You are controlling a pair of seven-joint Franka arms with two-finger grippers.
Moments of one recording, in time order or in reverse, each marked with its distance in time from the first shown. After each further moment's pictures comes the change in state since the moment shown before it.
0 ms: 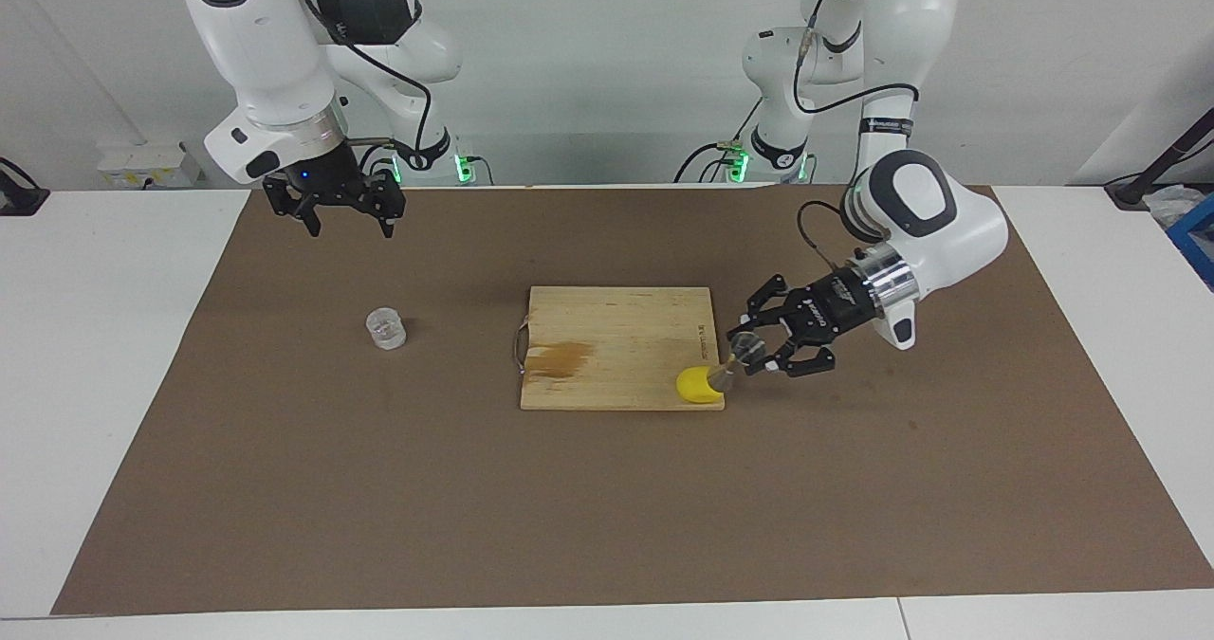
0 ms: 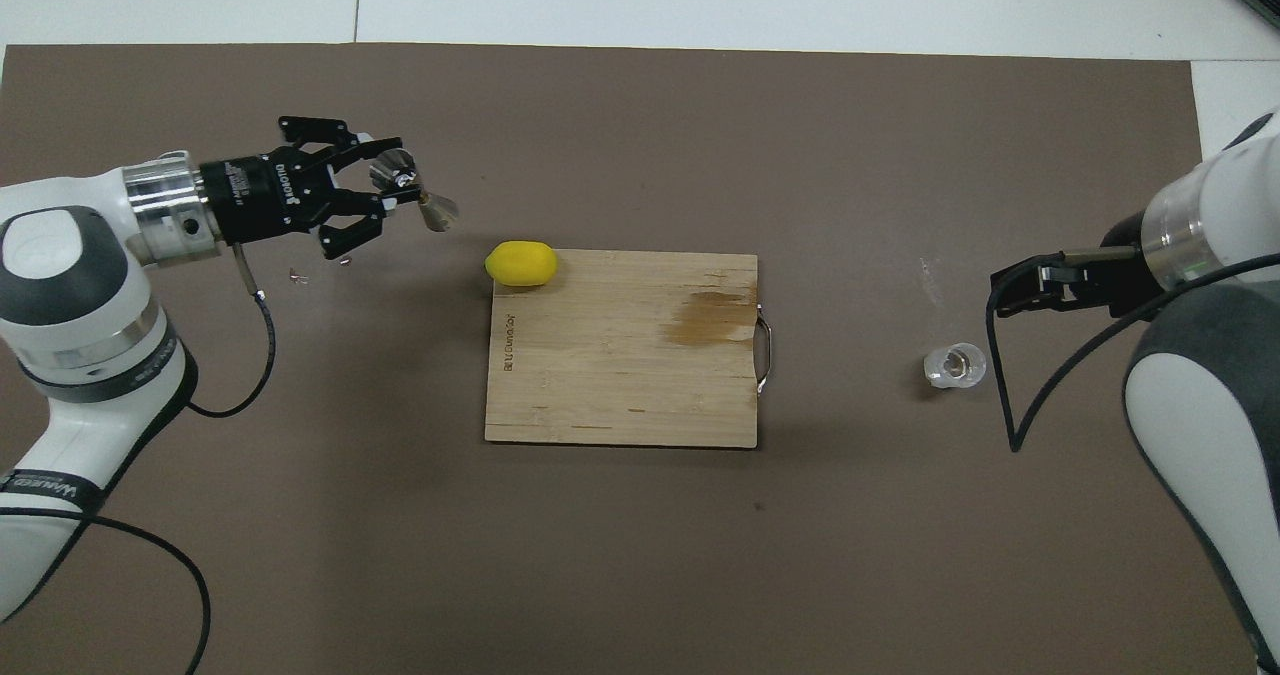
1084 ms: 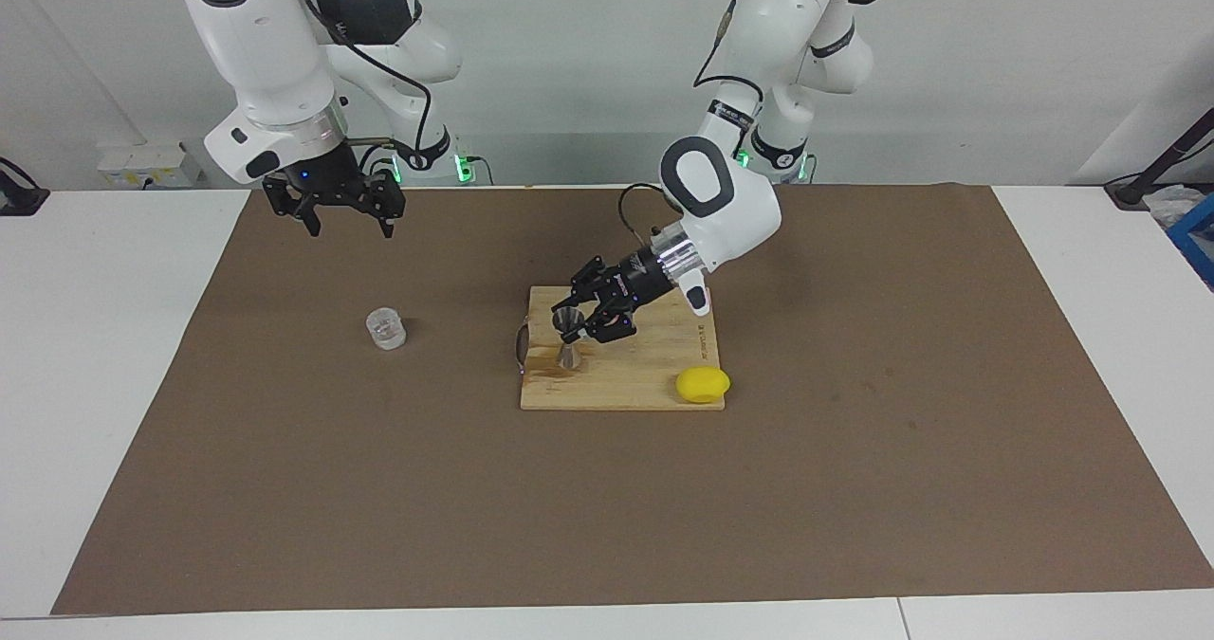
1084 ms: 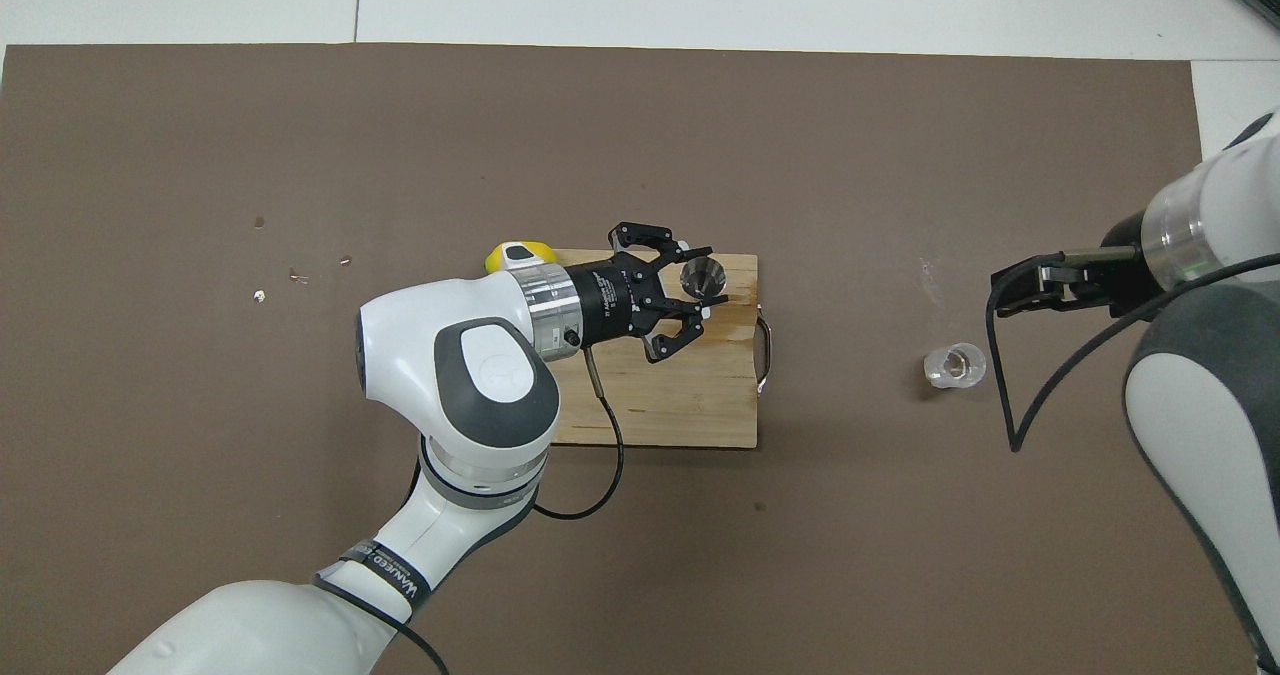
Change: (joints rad) left arm -0.432 0.063 0.000 -0.048 -0.355 0.392 0.304; right arm 0.000 0.000 0.000 0.000 0.000 0.001 0.000
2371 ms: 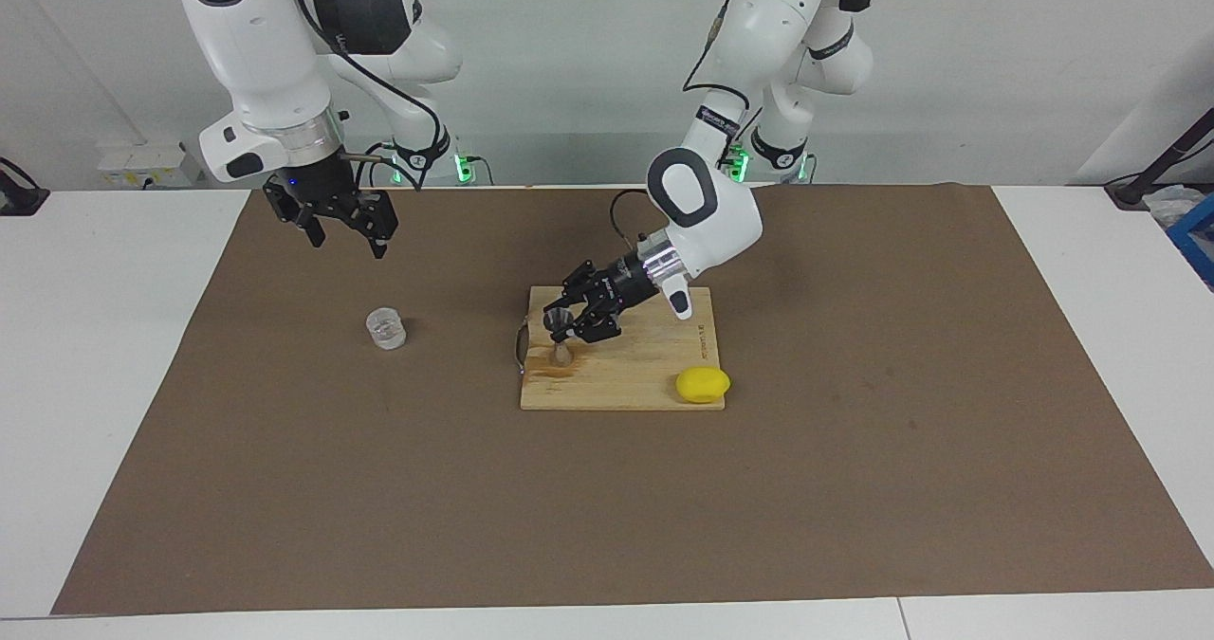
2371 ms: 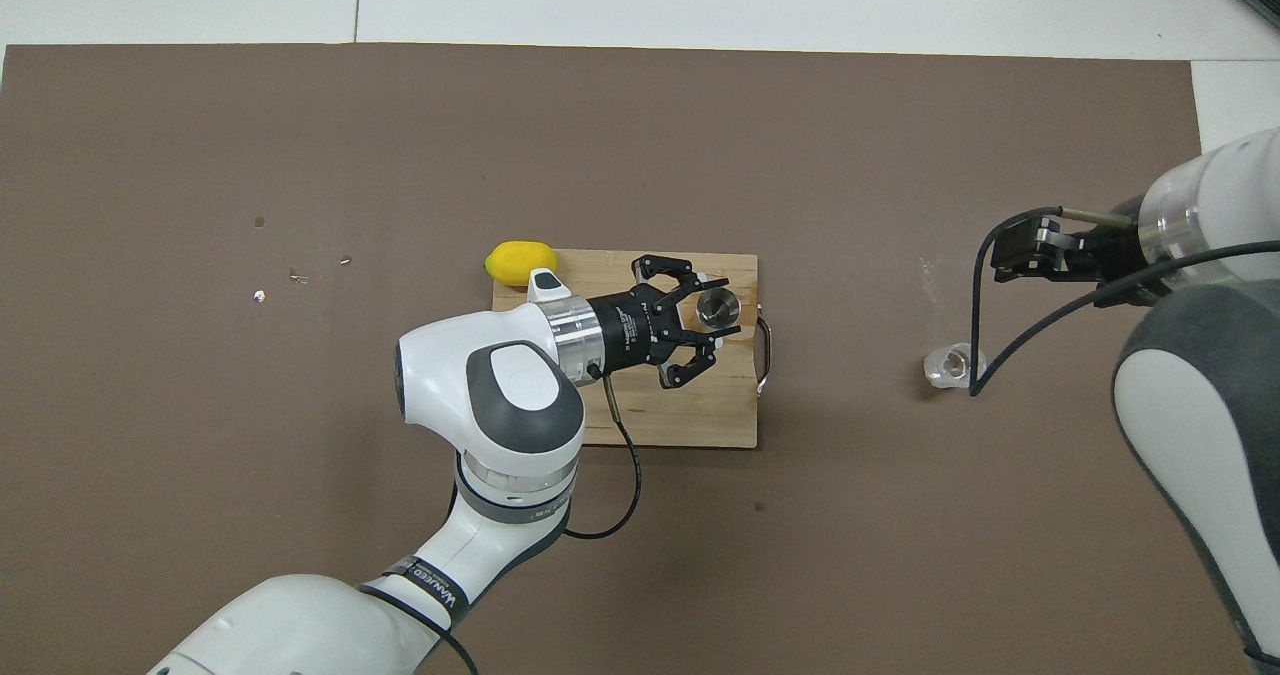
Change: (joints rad) left arm -0.029 0.038 0.001 -0.010 -0.022 0.000 0.054; right arm -0.004 0.002 -0.003 -0.040 0.000 0.103 0.330
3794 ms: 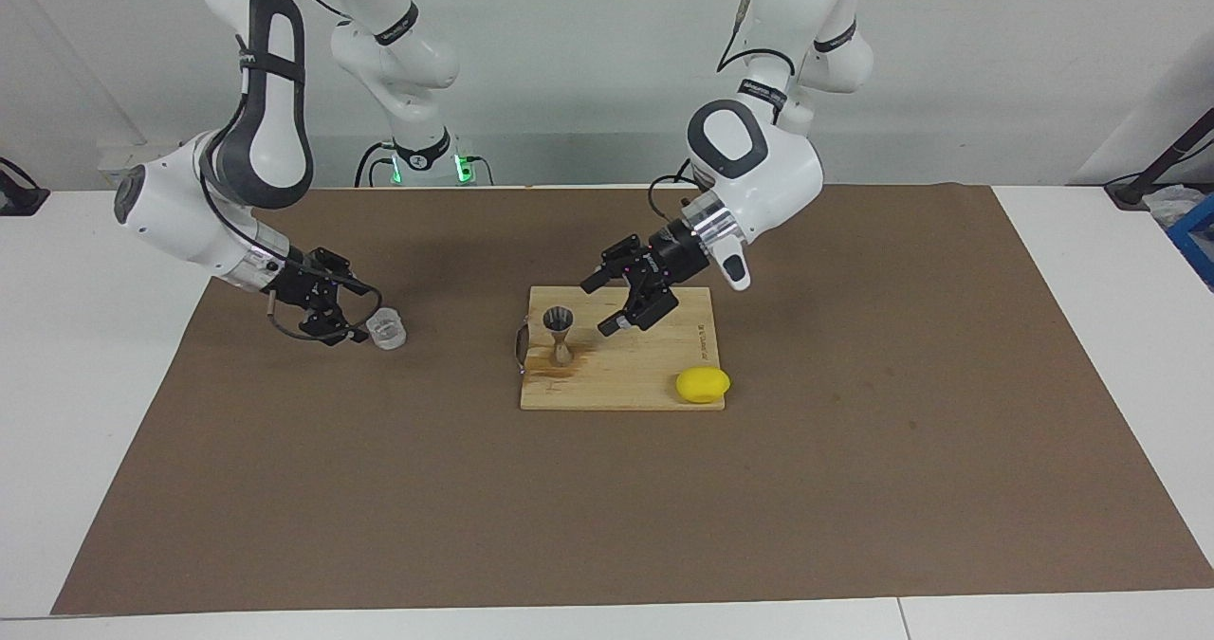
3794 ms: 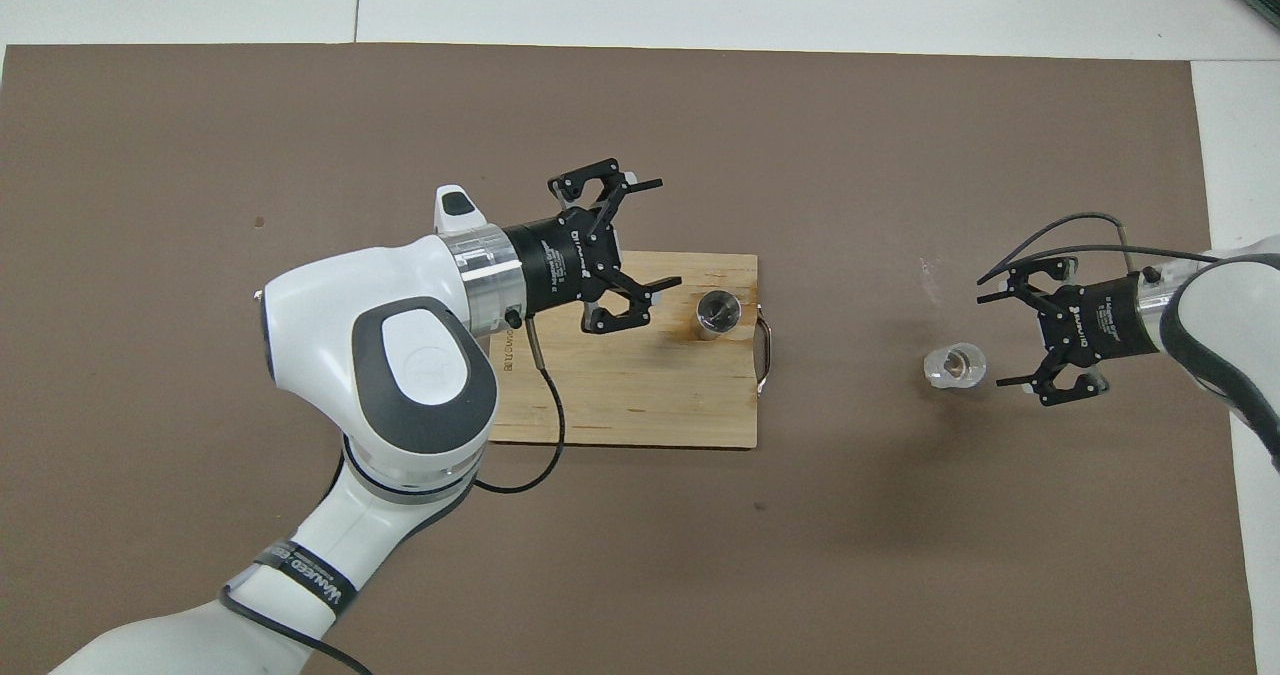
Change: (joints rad) left arm 0.107 -0.160 0.025 0.023 0.342 0.000 -0.099; right arm -0.303 0.145 -0.009 -0.368 0.581 0.265 0.458
